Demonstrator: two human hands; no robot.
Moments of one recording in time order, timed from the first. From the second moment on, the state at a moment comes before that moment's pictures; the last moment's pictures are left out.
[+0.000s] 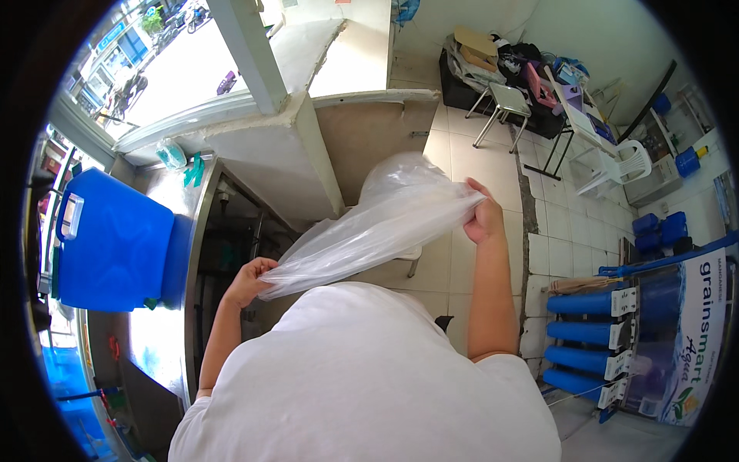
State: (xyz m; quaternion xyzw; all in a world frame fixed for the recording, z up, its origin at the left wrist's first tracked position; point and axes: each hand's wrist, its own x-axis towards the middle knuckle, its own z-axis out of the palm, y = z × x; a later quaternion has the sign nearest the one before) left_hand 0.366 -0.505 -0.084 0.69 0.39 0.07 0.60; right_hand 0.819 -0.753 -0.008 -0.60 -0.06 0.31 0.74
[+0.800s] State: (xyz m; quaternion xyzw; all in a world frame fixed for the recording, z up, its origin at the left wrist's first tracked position) left_hand 0.365 -0.461 -0.079 0.30 0.38 0.50 0.72; right_hand 0.768 -0.739 0.003 -0.91 -0.33 0.03 0.24
